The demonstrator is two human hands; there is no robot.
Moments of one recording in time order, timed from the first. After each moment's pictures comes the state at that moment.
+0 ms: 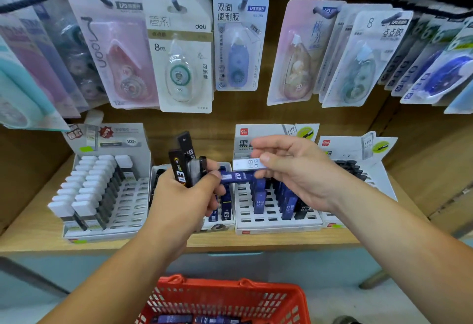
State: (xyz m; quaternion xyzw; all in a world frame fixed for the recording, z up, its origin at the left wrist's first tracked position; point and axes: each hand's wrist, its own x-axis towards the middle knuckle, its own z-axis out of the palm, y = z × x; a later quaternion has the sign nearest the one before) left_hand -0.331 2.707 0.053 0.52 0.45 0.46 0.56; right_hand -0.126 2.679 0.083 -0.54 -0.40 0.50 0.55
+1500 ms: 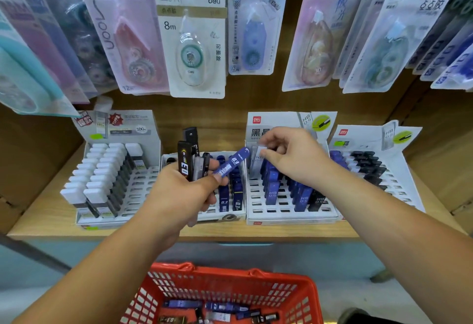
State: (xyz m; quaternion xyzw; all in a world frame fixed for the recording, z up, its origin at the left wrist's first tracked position) left_hand -0.355 2.721 0.045 0.53 0.50 0.36 0.58; right_hand -0.115 2.724 0.042 -0.67 -0.61 0.21 0.37
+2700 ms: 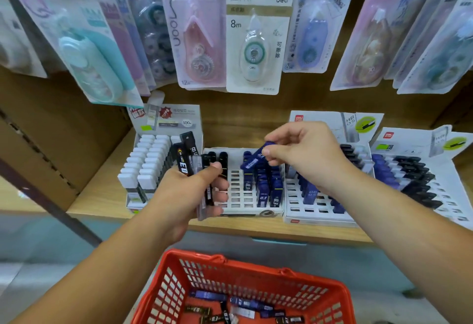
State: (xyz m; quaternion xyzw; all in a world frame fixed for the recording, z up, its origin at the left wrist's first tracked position) left_hand -0.415 2.732 0.035 0.42 0.52 0.37 0.64; right_hand -0.192 2.720 0.070 -0.62 -0.52 0.35 0.47
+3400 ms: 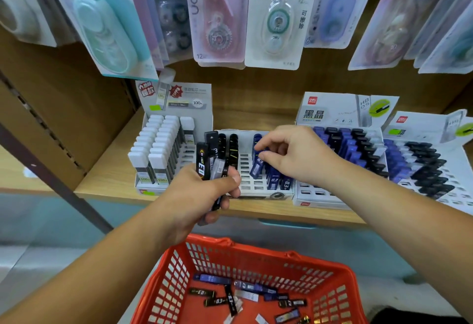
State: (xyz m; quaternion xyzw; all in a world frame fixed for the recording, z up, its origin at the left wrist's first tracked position) left_hand -0.441 2.716 0.012 0.54 0.50 0.25 0.63; right_hand -0.209 2.725 0.033 -0.63 -0.70 0.20 0.27
